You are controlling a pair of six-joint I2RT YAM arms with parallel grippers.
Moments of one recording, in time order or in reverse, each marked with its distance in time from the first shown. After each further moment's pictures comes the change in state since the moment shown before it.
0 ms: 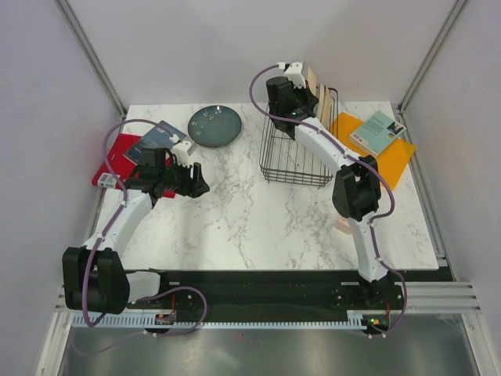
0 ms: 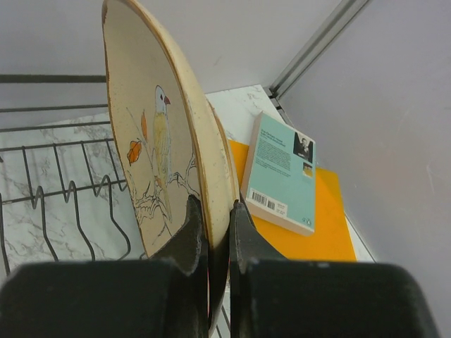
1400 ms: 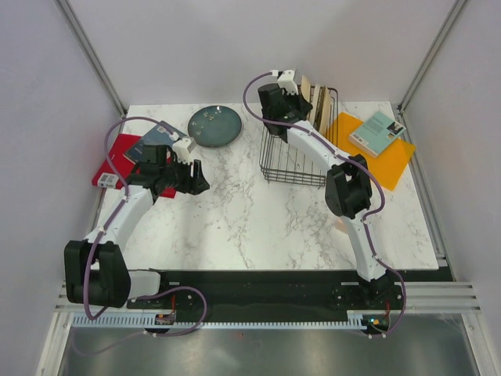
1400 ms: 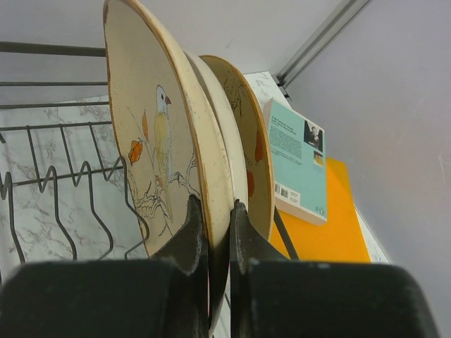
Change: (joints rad) left arm 0.000 0.046 0.030 -0.003 -0.018 -0.026; right arm 0.018 0.104 0.053 -0.040 0.024 0.048
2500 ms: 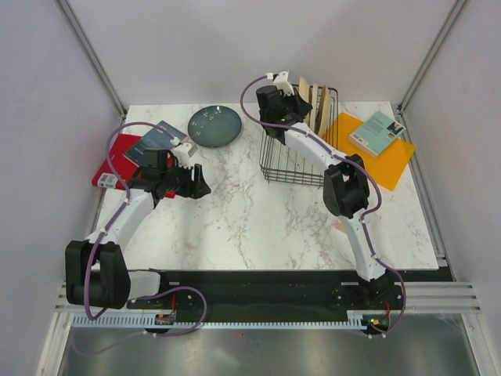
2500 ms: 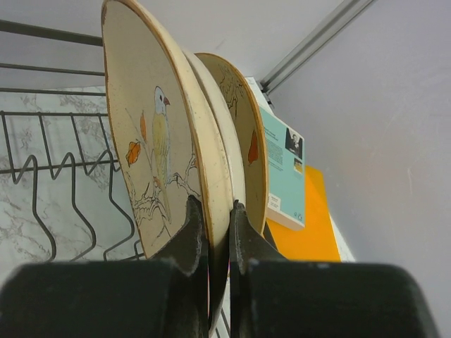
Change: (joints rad) left arm 0.000 -0.010 -0.058 0.037 0.020 -0.014; right arm 0.002 0.016 -0.009 0.042 0.028 -0.140
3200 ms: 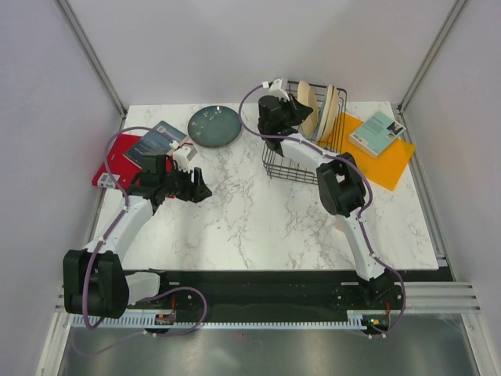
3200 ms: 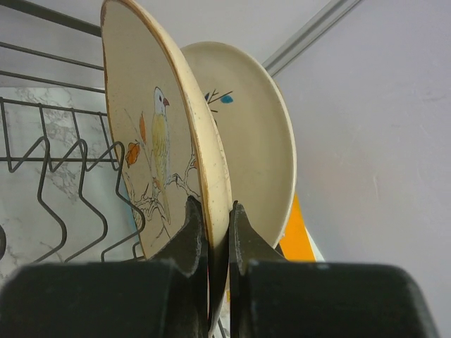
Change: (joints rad) left arm 0.000 -0.063 -0.062 0.037 0.032 -0.015; right arm 0.010 0.052 -0.152 0.547 0.101 -0.417
